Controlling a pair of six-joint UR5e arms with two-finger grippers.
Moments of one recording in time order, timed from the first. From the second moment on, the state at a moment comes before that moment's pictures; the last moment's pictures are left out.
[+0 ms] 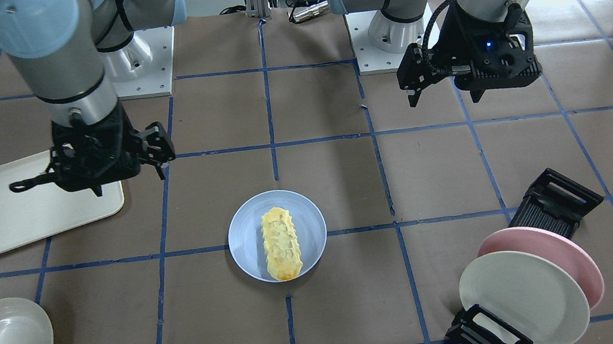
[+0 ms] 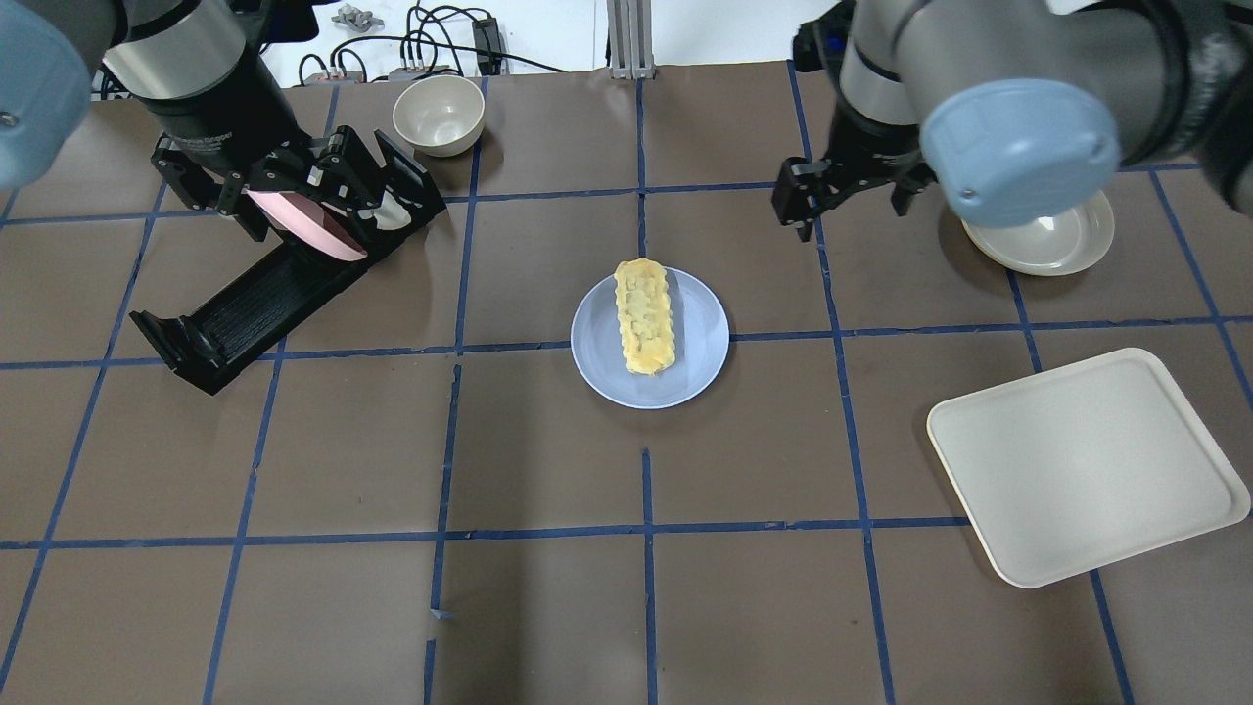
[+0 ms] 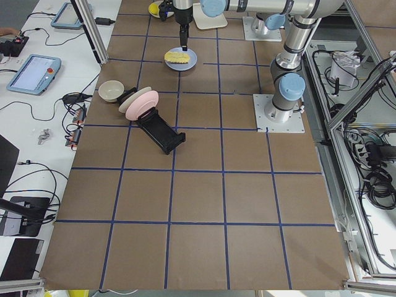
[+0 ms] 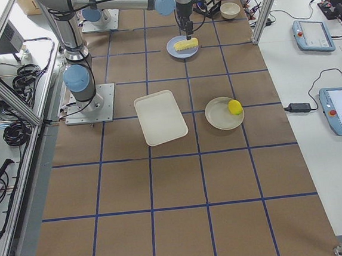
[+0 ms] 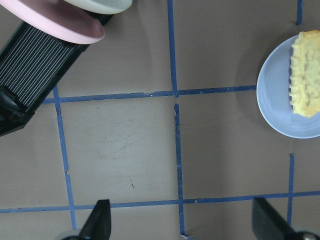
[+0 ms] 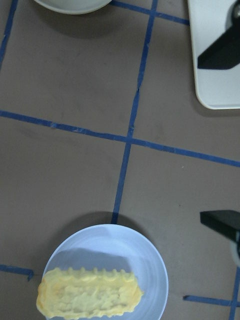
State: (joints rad) left arm -1.54 -1.61 -1.50 -1.64 1.58 0.08; right arm 1.61 -1.50 1.67 -1.79 -1.61 -0.16
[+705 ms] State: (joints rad) left arm -1.54 -1.61 -1.50 -1.64 1.58 0.08; right arm 1.54 -1.65 1.78 -1.80 -1.56 -0.20
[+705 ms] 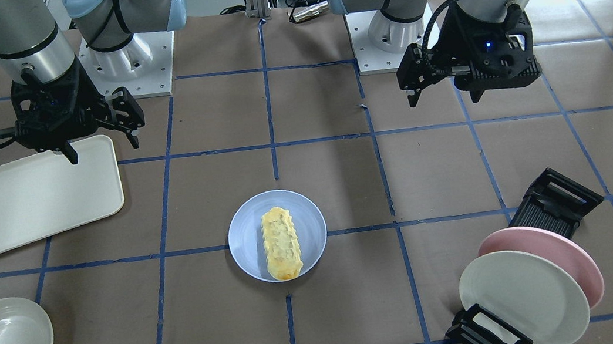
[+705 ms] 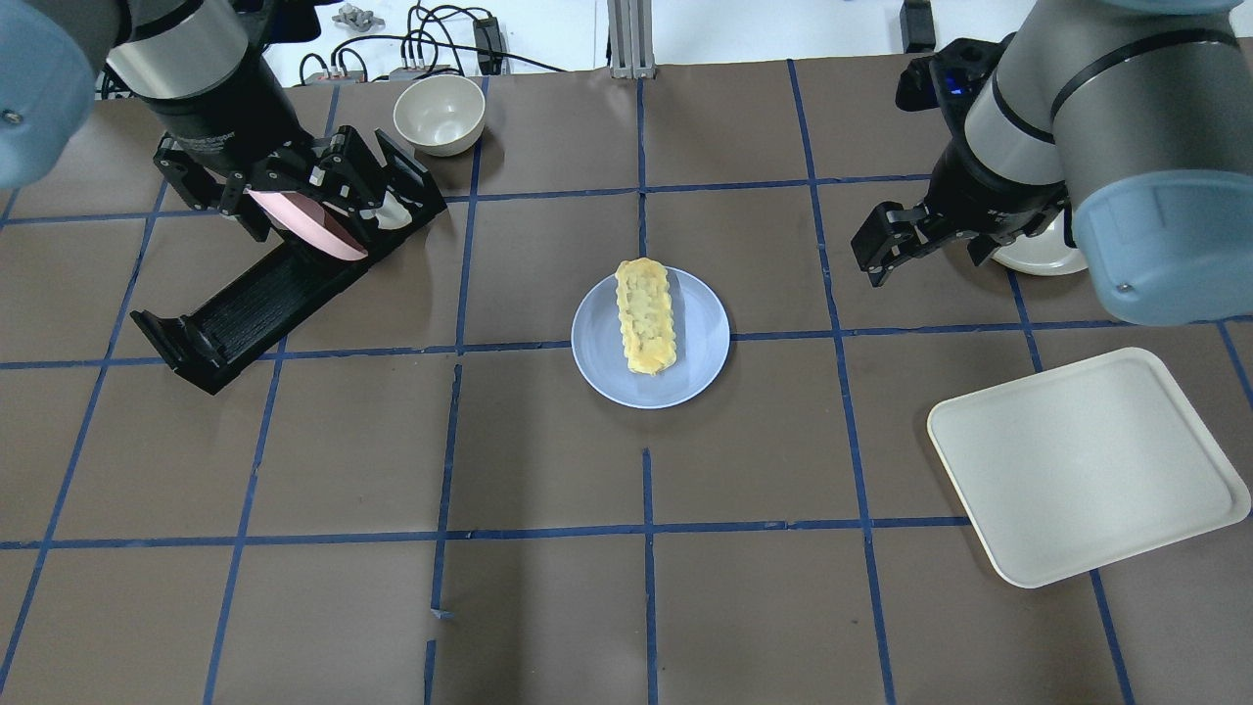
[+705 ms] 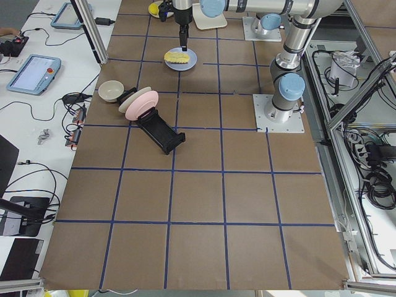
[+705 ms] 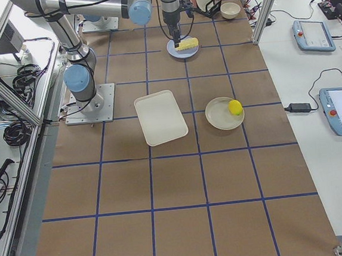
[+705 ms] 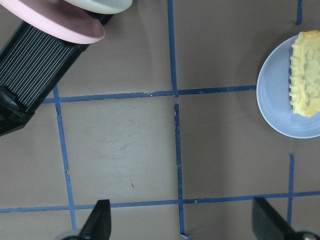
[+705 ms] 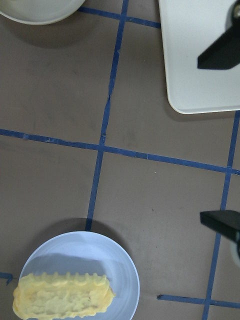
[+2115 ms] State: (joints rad) left arm -1.54 -1.61 -1.50 -1.64 1.58 0.08; right arm 1.54 -1.65 1.80 -1.80 -1.54 -0.20
